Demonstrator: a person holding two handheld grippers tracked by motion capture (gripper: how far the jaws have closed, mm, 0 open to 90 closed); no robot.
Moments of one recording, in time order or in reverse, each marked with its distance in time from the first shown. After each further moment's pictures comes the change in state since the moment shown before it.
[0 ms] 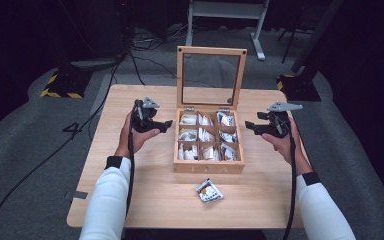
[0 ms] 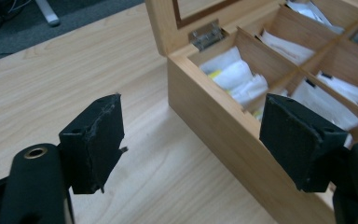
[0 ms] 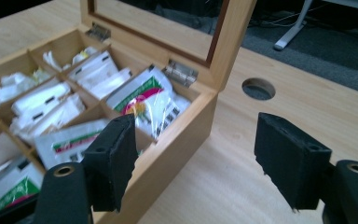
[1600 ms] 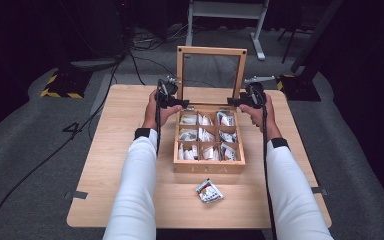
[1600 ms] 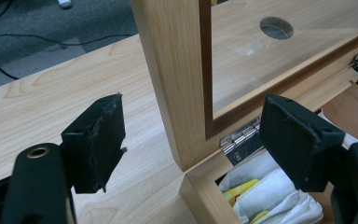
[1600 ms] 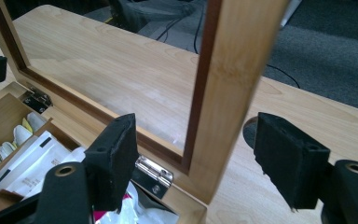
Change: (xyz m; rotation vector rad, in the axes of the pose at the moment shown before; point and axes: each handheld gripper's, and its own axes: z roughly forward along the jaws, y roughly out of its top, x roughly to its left) left arm 0.008 0.069 0.083 0.065 0.059 -0.086; right arm -0.025 0.064 0.098 0.076 -0.020 0.113
